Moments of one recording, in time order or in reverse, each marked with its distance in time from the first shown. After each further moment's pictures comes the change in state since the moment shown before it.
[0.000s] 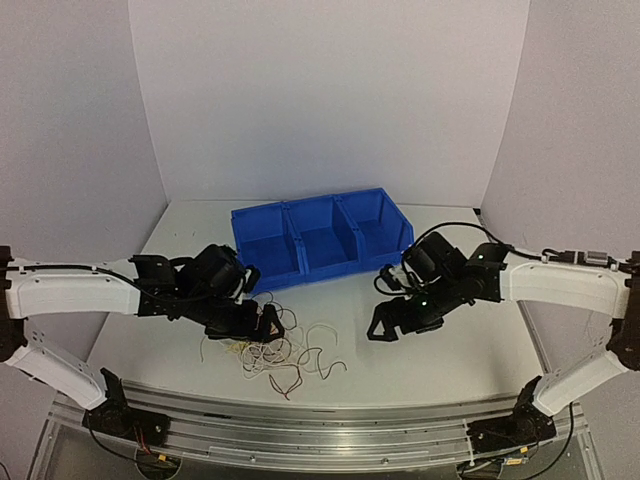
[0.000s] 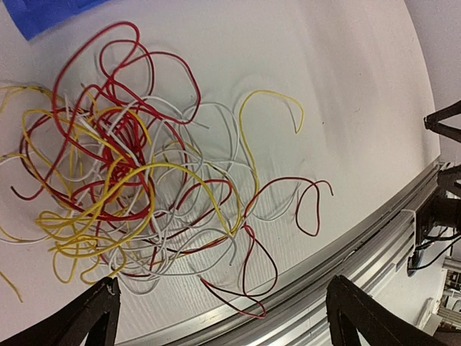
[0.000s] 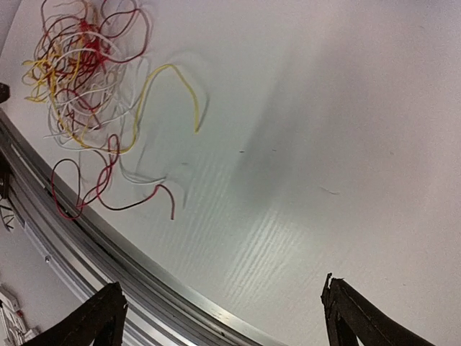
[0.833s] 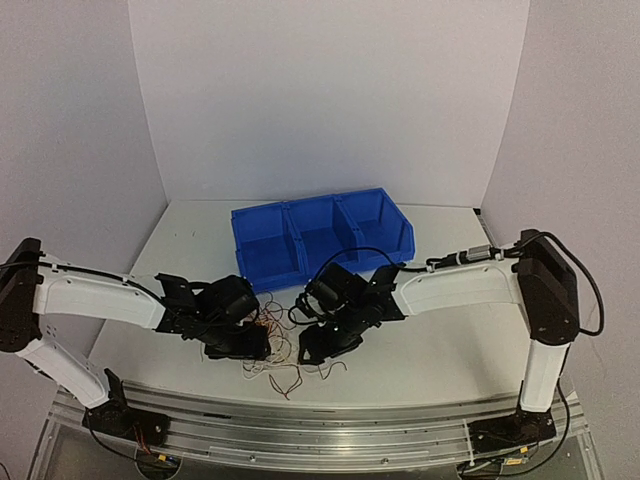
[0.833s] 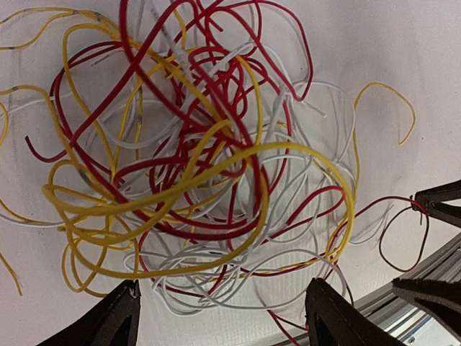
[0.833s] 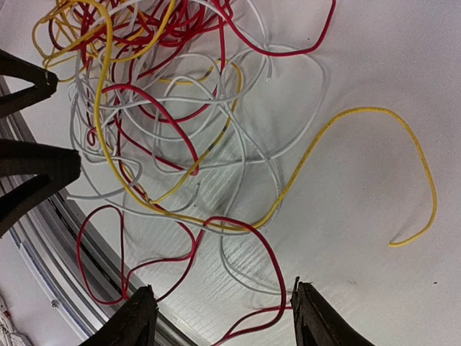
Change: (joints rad) left arm -0.054 0.142 -0.076 0.033 -0.140 -0.150; right arm 0.260 0.533 0.336 0.178 -0.001 0.039
